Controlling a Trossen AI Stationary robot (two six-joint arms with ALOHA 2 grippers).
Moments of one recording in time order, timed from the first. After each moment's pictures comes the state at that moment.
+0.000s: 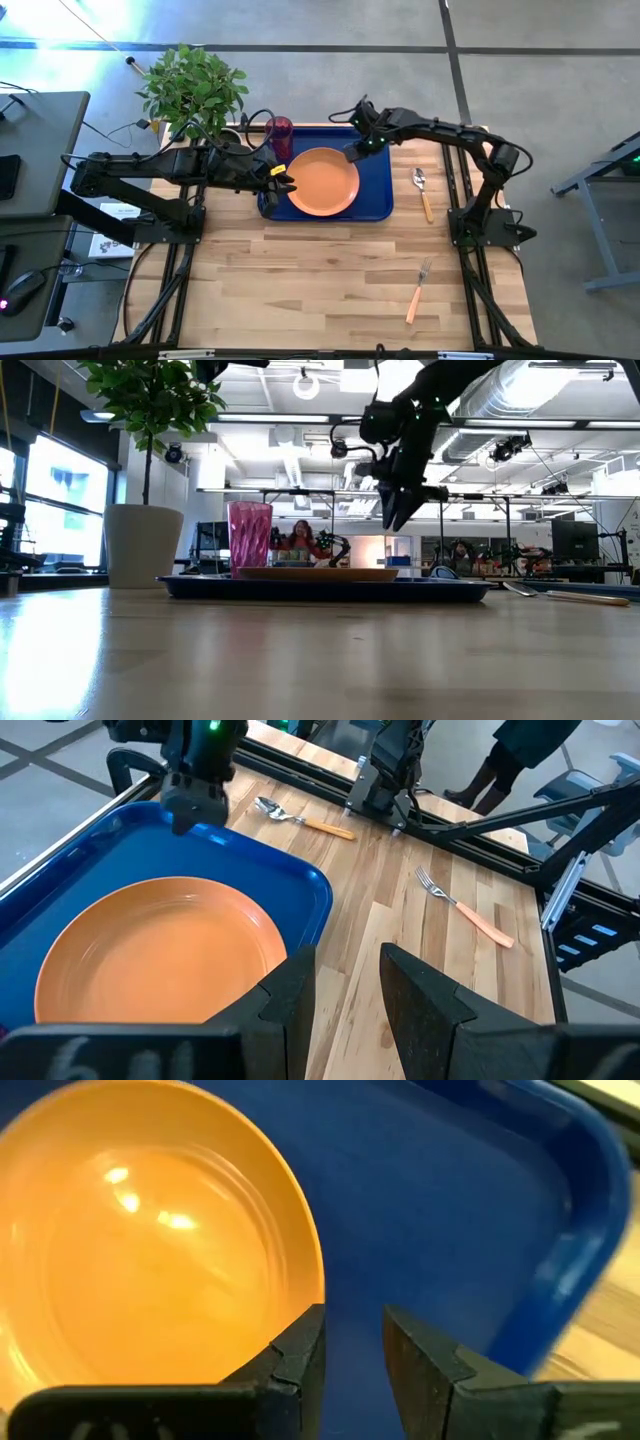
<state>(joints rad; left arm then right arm) -0.01 1.17 1.21 -0.57 -0.15 -0.36 -0.54 1.77 1.42 -0.84 0.02 0.52</state>
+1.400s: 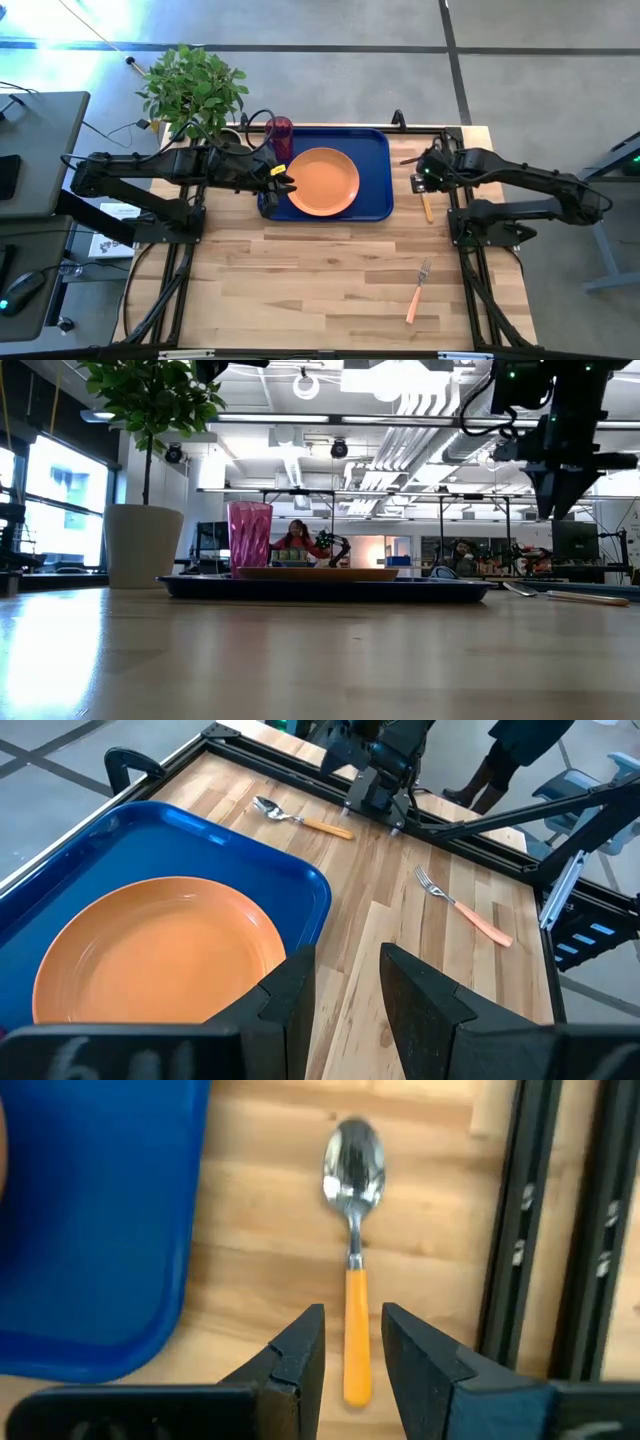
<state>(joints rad) -0.01 1.17 1.21 -0.57 -0.14 -0.36 -0.39 0.96 0.80 -1.20 0.24 1.02</state>
